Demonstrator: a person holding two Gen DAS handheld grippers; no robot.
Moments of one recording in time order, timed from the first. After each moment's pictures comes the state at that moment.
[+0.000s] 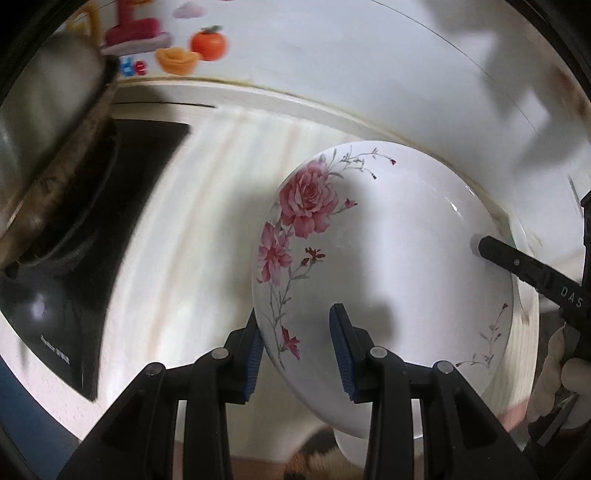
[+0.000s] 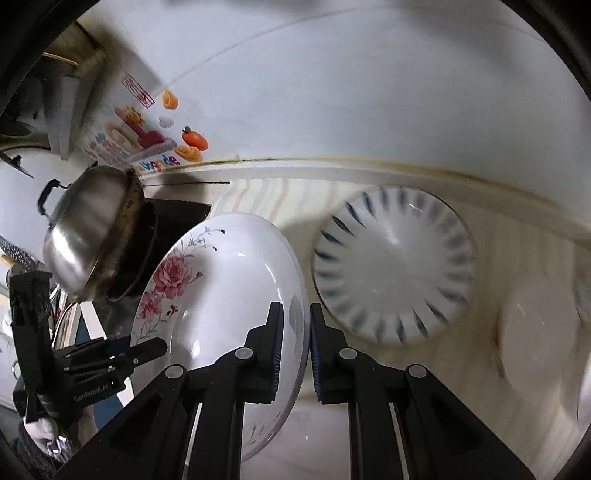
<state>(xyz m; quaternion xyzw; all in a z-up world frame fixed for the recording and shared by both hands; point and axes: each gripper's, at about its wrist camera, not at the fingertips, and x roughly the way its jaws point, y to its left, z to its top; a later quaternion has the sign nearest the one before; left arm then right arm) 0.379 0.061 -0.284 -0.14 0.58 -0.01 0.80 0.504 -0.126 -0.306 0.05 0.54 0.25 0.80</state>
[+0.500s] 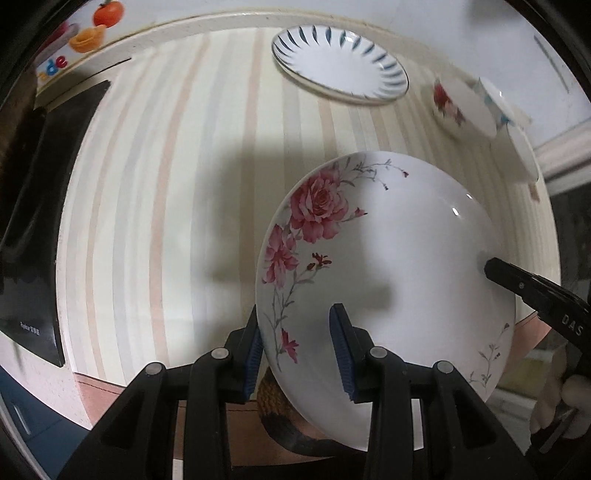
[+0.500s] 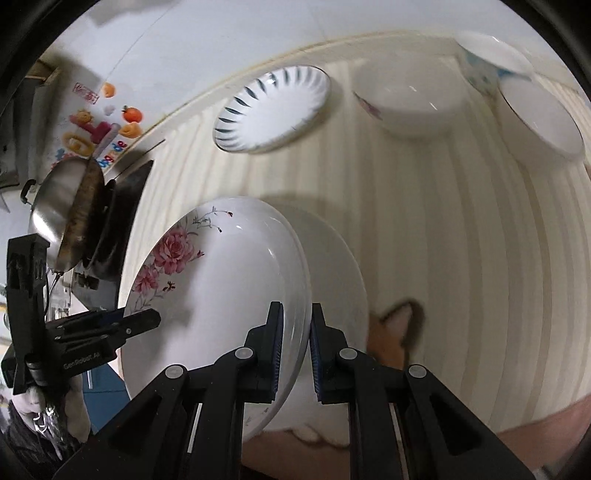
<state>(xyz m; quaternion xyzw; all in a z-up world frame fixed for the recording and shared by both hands) 0.338 -0.017 -0.349 -0.03 0.66 -0.07 0.74 0.349 -0.239 -0.380 0.14 0.59 0.14 0.78</state>
